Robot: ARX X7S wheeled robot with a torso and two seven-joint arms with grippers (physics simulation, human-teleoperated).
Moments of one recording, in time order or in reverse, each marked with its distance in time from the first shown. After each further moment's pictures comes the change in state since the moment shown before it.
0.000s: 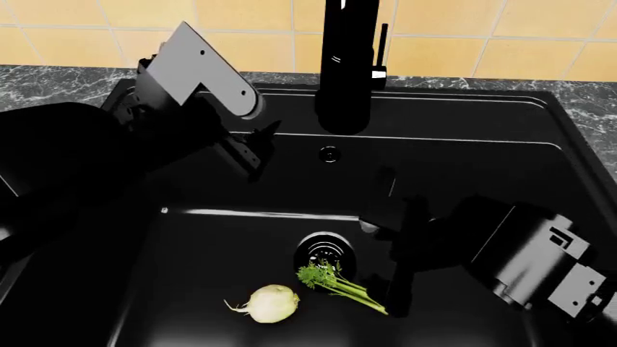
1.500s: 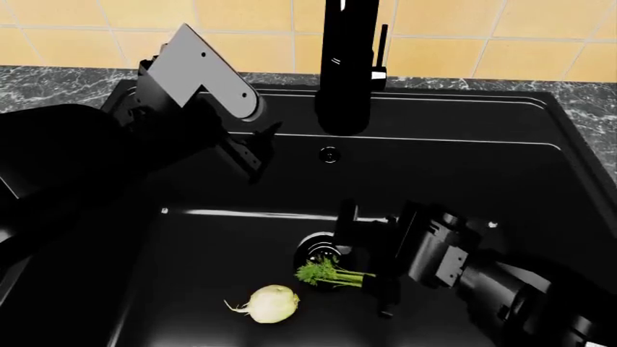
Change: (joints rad) left arm 0.000 -0.003 0.006 0.005 -0.004 0.002 -0.004; right arm 0.048 -0.390 -0.327 0.807 -0.252 -0.354 -0.291
